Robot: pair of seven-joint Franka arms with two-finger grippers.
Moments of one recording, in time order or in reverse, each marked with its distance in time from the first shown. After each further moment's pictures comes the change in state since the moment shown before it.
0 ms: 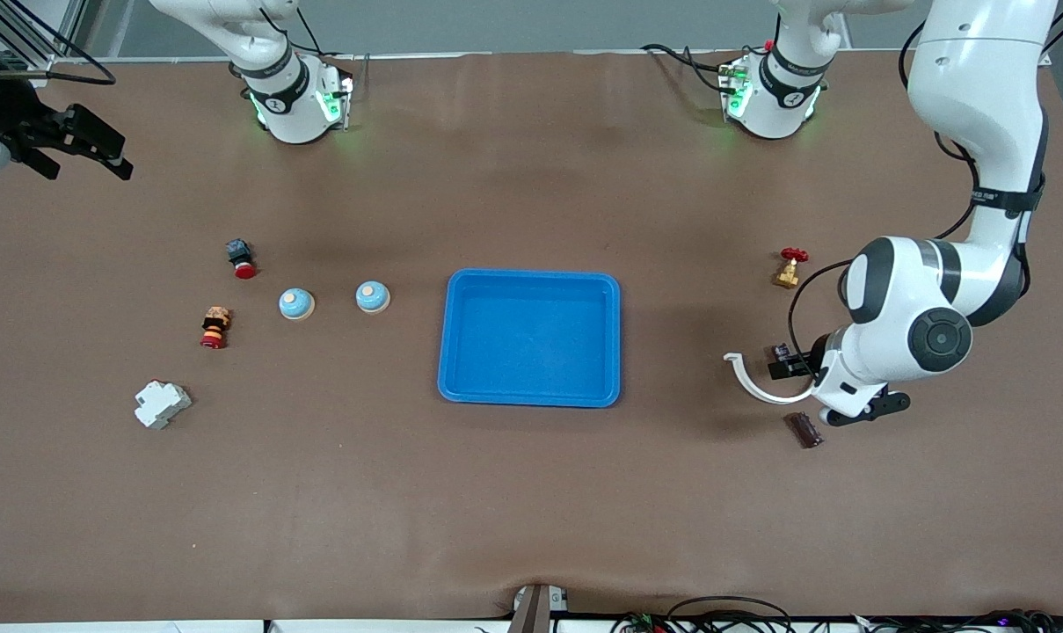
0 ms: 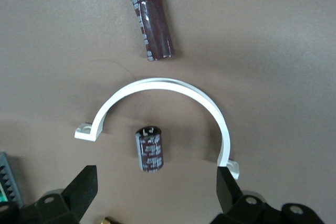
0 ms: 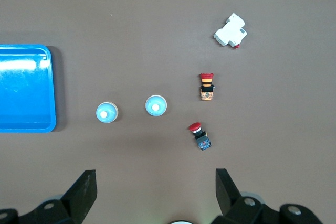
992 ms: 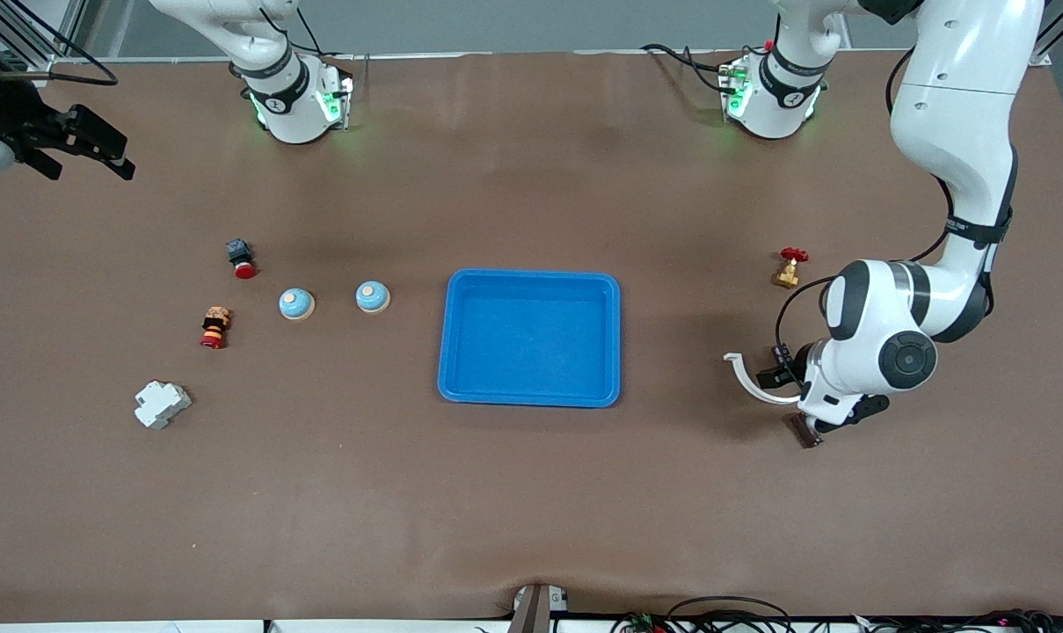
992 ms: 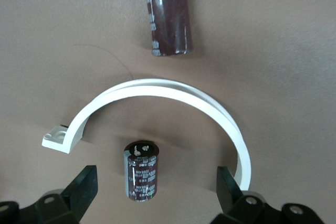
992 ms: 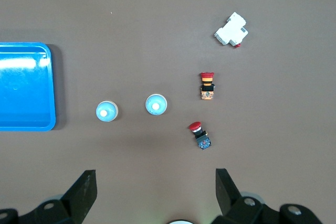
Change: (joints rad) left arm 0.000 0.091 -0.001 -0.008 0.000 0.042 -0.121; right arm 0.000 0.000 0.002 -0.003 0.000 0.000 -0.003
